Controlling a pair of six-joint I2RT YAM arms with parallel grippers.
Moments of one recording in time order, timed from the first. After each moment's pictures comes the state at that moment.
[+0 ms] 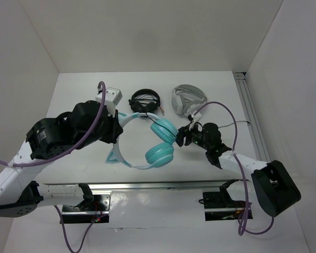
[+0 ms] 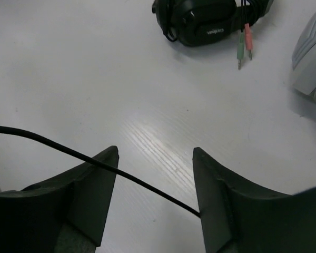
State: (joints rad) left arm -0.98 1.13 1.74 -1.29 -0.38 -0.48; right arm 0.46 1.17 0.36 0.59 -0.35 0.15
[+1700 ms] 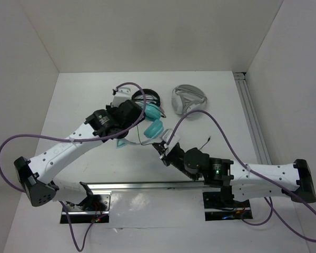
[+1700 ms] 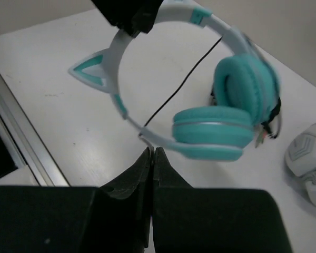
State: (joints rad) left arm -0.81 1.34 1.45 -1.08 -0.88 -0.59; right arm 1.38 0.94 0.72 0.15 0.54 -0.05
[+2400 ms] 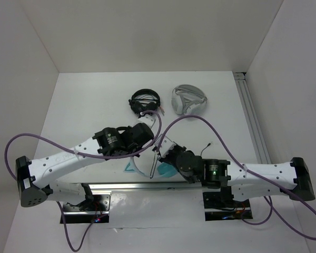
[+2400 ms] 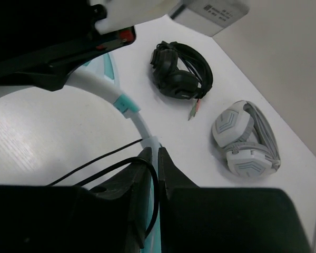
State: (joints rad) left arm -1.05 1.29 1.25 -1.01 -0.48 -0.45; right arm 1.41 0.99 0.75 -0.01 0.78 -0.28
